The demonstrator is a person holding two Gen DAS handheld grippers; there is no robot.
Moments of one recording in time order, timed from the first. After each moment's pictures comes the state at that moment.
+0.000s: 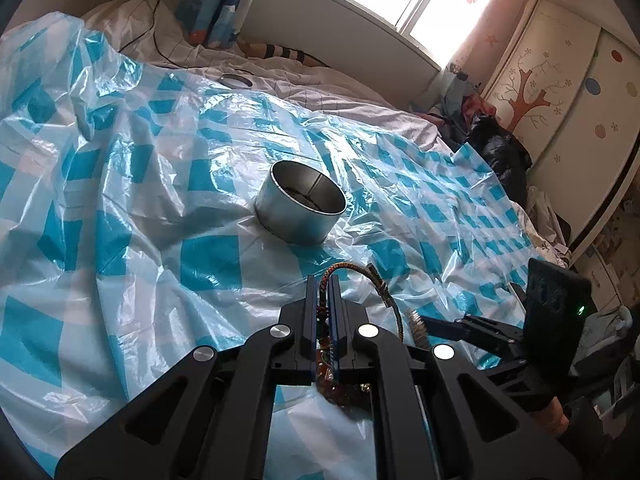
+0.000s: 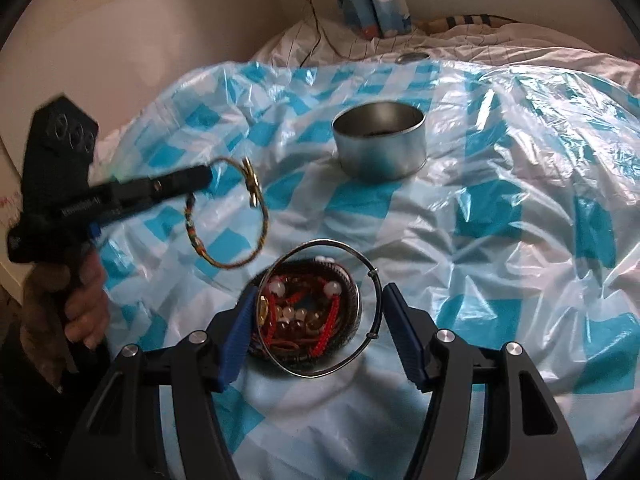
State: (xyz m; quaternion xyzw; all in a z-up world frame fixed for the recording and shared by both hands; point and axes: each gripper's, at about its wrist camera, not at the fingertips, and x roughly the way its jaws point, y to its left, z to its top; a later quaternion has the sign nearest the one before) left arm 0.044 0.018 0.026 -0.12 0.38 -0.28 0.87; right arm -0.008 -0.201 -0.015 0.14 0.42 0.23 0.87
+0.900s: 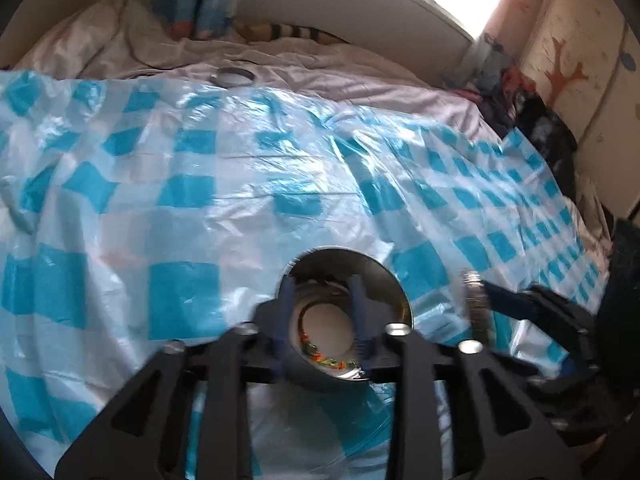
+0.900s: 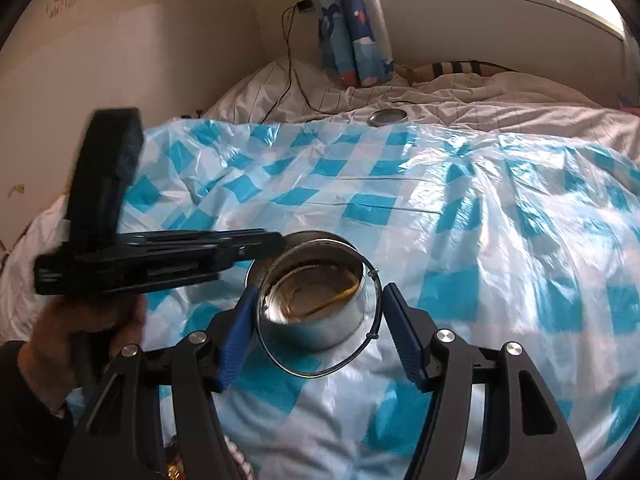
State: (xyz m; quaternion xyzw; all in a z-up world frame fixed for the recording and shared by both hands) left arm 0.207 -0.049 0.022 -0.07 0.41 -0.24 0.88; right arm 0.137 -0.212 0.006 0.07 0.38 0.19 0.90
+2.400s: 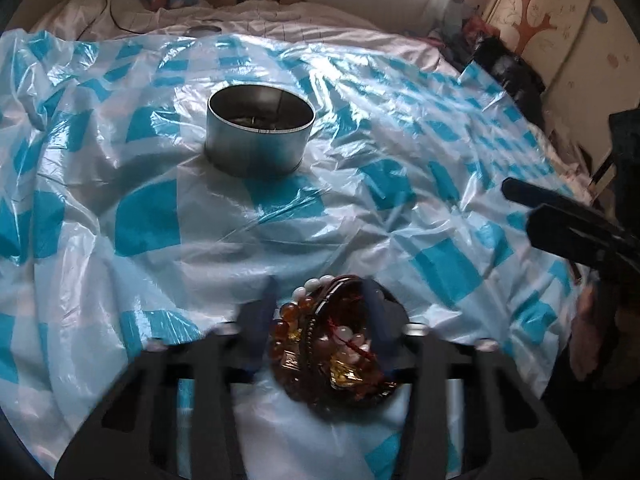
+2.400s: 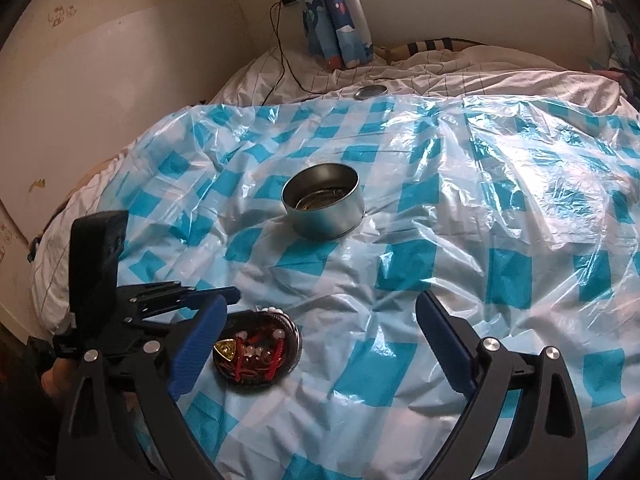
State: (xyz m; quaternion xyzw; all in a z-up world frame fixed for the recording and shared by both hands) left arm 0.047 -0.058 -0.016 -0.01 0.46 -0.28 0.84; right arm 0.002 -0.243 0.035 0.11 0.42 0.17 0.88
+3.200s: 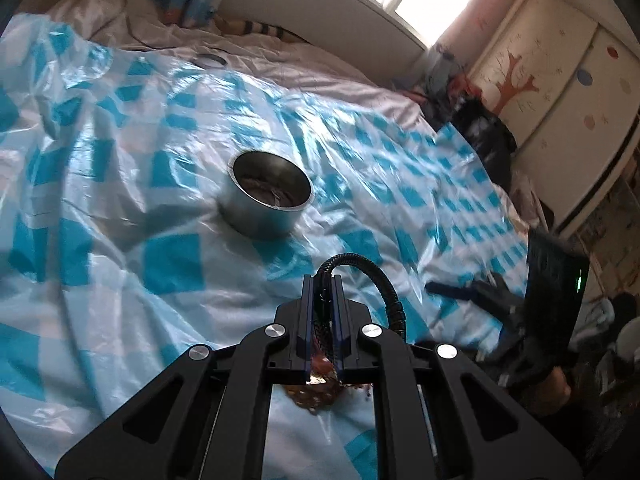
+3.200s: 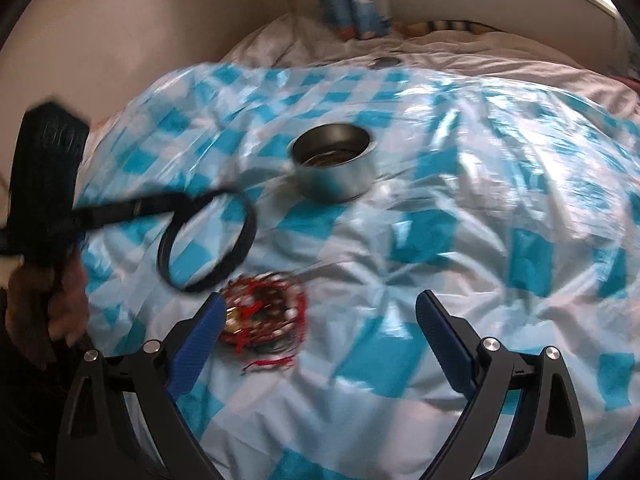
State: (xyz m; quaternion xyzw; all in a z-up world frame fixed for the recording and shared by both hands) left arm 0.062 0.003 0.037 -0.13 0.41 -0.32 0.84; right arm 0.004 -0.209 0.007 0.05 0.46 0.21 0.86
